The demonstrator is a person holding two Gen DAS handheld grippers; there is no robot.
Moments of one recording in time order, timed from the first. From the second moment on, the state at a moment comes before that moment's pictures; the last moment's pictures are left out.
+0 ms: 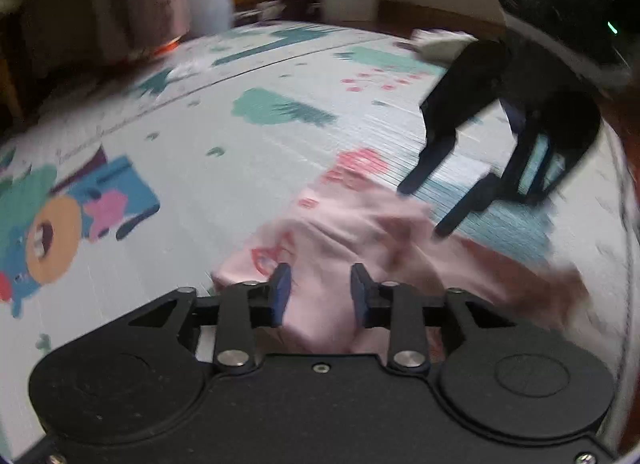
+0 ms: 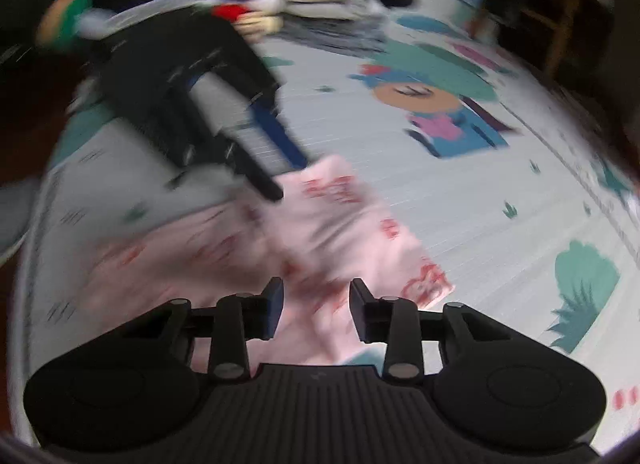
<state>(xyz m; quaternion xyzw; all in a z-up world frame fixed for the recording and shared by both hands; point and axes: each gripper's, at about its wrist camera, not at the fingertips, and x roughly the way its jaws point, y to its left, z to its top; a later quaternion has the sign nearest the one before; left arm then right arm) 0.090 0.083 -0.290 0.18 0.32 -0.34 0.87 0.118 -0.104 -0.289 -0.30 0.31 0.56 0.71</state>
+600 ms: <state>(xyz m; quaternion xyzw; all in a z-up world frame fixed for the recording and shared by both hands) -0.055 0.047 -0.333 0.43 0.22 -0.47 0.74 0.004 -0.127 -0.315 -0.47 0.19 0.61 0.61</state>
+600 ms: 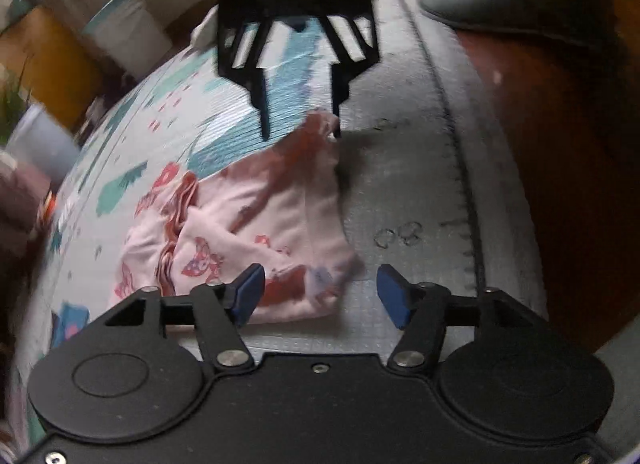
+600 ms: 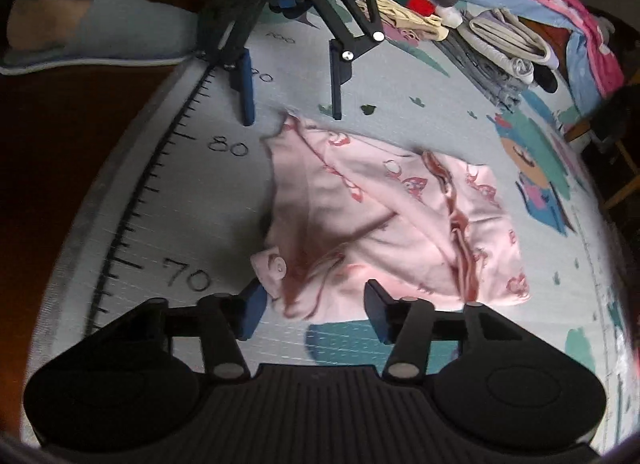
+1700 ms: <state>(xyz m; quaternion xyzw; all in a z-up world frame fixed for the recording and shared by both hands) -0.055 0.029 -0.334 0.47 0.22 -0.40 0.76 0.094 -0.178 -0.264 -0.08 0.40 0.56 0.72</state>
